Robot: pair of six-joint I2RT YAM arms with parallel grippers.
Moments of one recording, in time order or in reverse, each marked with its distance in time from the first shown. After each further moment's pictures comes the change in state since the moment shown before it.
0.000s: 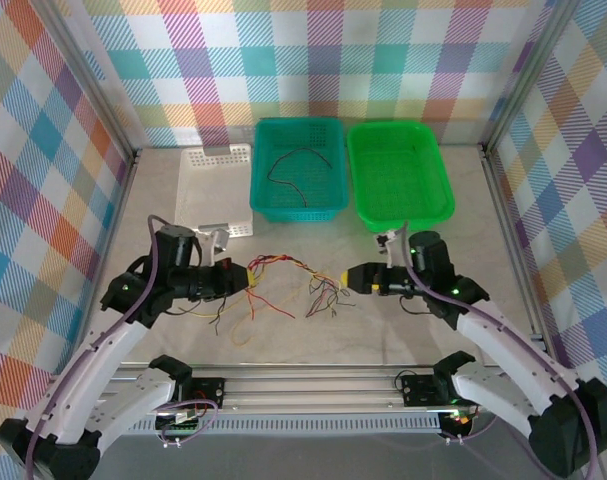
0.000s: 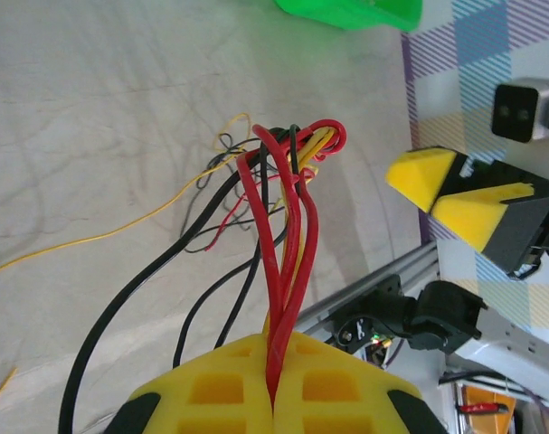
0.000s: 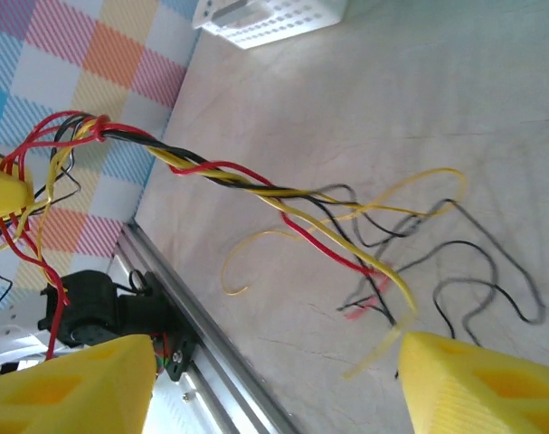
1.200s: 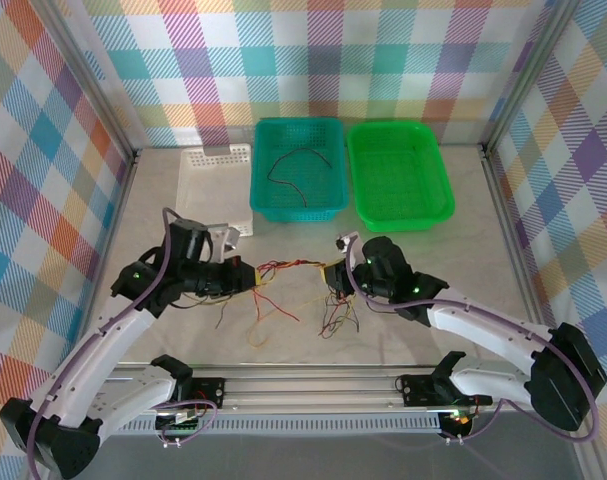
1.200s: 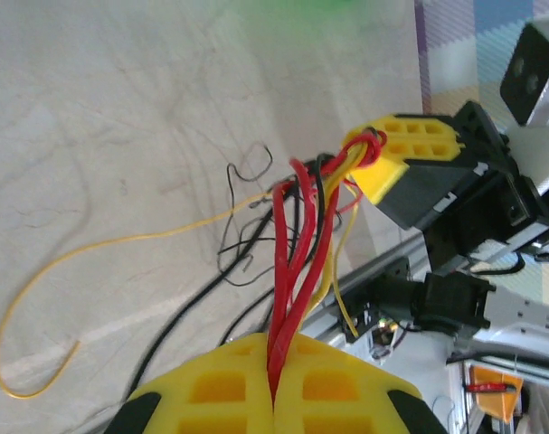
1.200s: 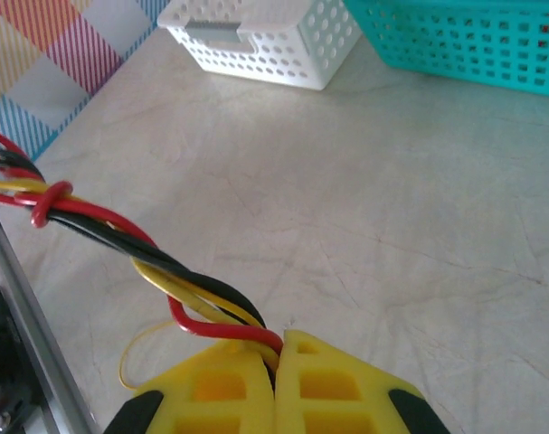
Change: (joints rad) left arm 0.009 0.072 0.055 -0.045 -0.008 0.038; right arm 0.255 0.204 0.038 0.217 0.436 -0.189
